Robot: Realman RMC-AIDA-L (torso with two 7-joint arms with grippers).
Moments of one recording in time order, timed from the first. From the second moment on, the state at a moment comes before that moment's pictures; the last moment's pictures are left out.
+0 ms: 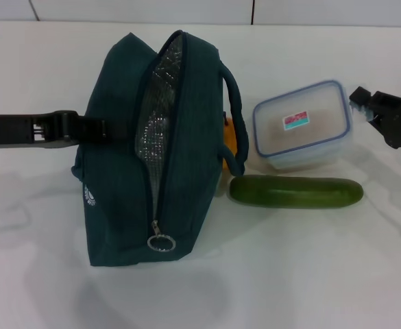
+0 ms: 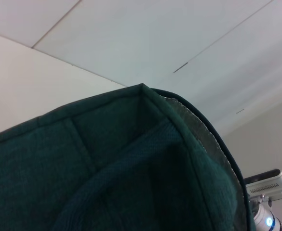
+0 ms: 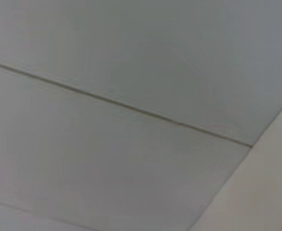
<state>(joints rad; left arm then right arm) -0.37 -2.08 0.71 1.18 1.96 1.84 -2.44 0.56 2.02 -0.57 -0.10 -1.52 -1.35 1.84</state>
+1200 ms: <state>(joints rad) -0.36 -2.08 0.71 1.18 1.95 1.85 -2.44 0.52 2.02 -0.57 -0.06 -1.25 -1.66 1.96</state>
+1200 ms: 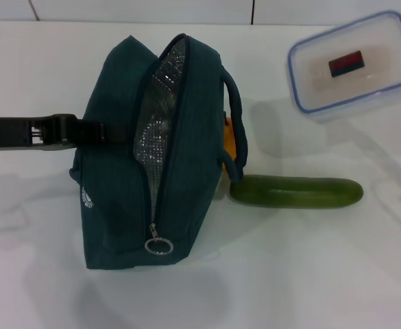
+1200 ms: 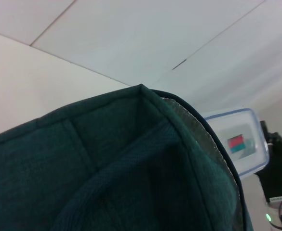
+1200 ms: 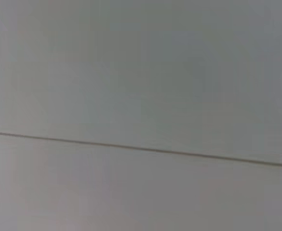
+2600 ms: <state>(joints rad) -0.37 -2.08 0.78 1.18 1.95 1.84 -2.44 0.92 2.03 -0.58 0.11 -1.27 -1.77 1.94</state>
